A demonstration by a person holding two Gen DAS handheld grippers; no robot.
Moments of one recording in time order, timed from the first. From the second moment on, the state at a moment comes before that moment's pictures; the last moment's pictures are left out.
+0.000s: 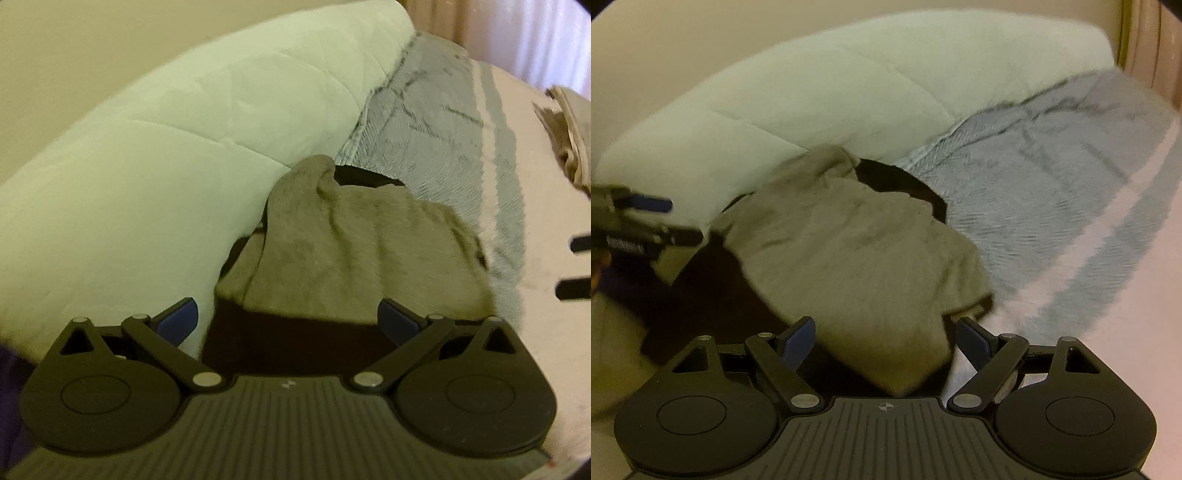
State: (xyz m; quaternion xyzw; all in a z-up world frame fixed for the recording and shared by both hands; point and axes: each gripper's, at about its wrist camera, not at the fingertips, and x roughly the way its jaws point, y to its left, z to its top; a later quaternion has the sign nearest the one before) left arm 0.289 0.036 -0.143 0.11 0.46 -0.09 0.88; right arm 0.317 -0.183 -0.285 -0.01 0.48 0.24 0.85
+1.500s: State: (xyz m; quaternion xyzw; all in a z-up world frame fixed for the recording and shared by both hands) left arm 0.038 -0.271 -0.065 0.16 0.34 -0.50 0.78; right arm 0.082 -0.534 -0.195 0.16 0.40 -0.05 0.90
